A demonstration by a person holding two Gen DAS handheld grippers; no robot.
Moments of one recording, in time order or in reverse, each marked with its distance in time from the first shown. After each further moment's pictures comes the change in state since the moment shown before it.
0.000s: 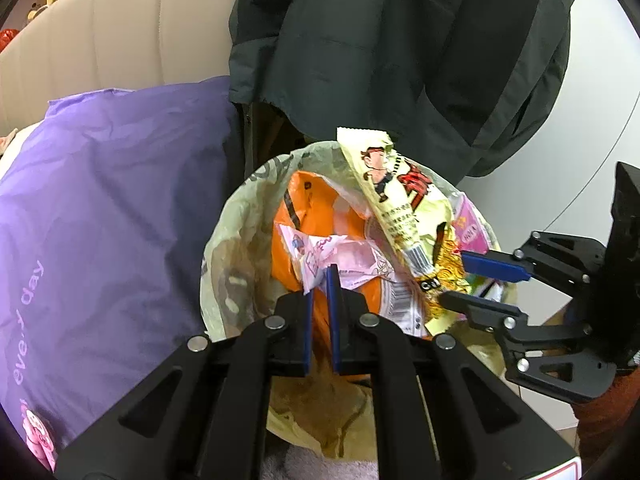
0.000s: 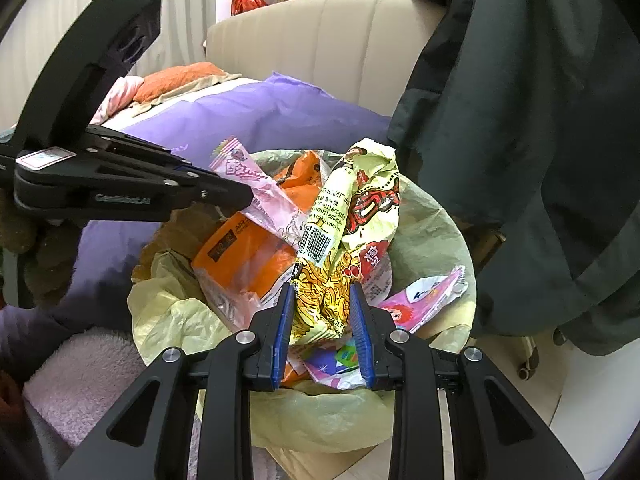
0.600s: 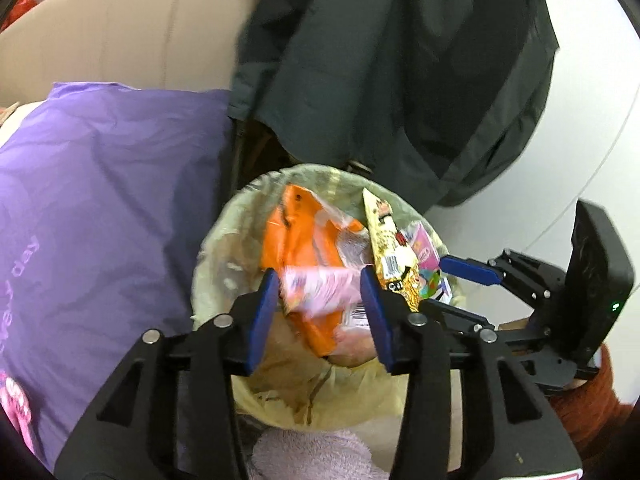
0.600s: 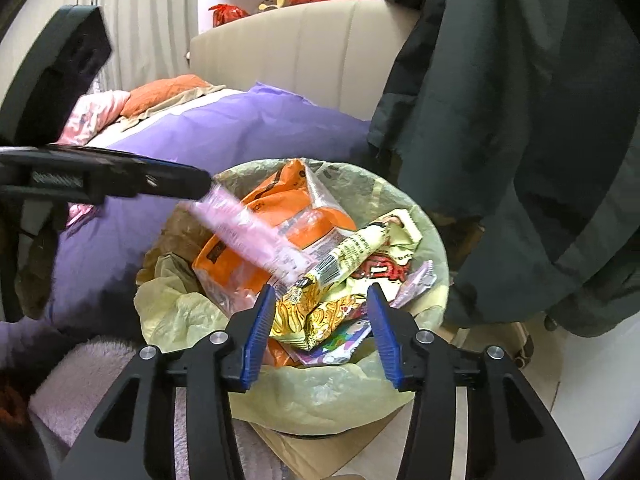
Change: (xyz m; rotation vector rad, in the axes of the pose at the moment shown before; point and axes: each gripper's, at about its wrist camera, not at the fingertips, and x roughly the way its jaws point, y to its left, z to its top) left arm -0.051 0.009 -0.012 -0.116 -0.105 -0.087; right arm -0.018 -0.005 -0.003 0.055 -0.032 -0.046
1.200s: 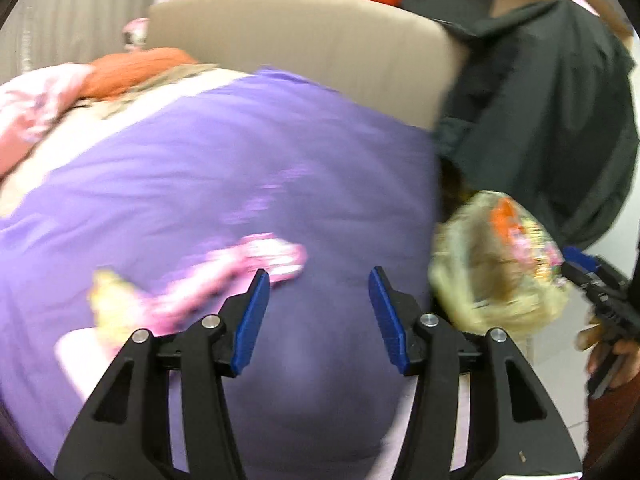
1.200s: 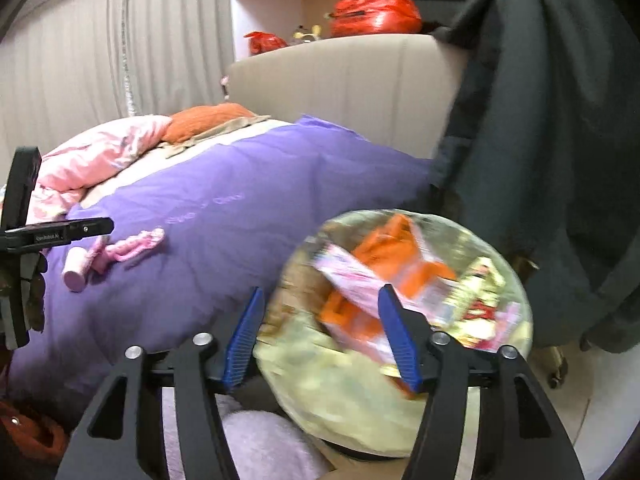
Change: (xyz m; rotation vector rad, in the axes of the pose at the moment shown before) left arm -0.179 0.147 -0.128 -0.304 -0.160 0.459; right arm -0.025 0.081 0.021 -0.014 -0.100 0.145
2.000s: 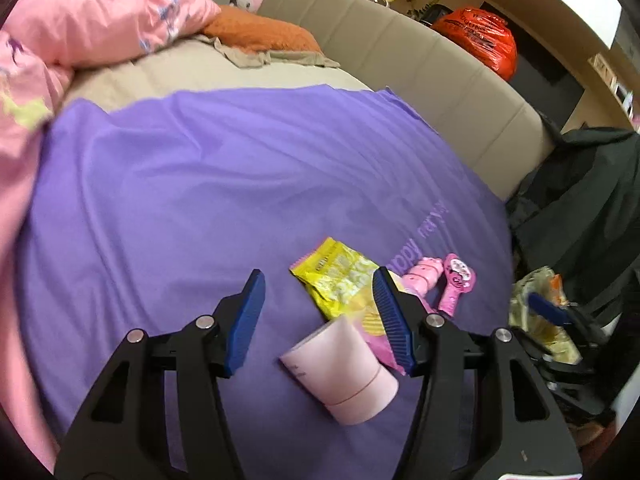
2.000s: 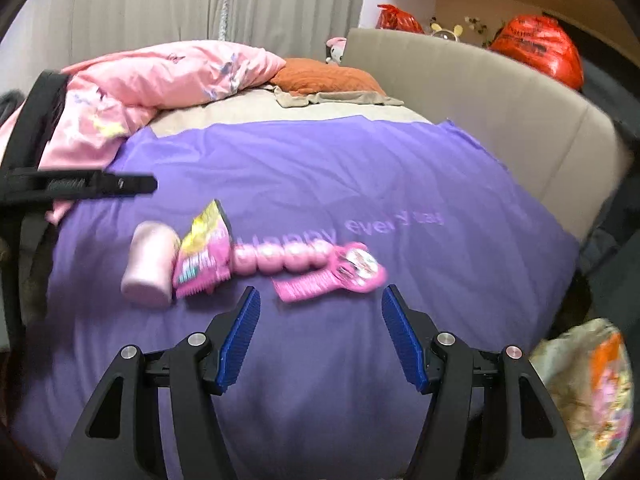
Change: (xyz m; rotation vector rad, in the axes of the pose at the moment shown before) left arm -0.033 0.200 -0.038 -0.339 -0.033 -0.004; right arm 0.119 0.271 0.029 -0.294 0.103 0.123
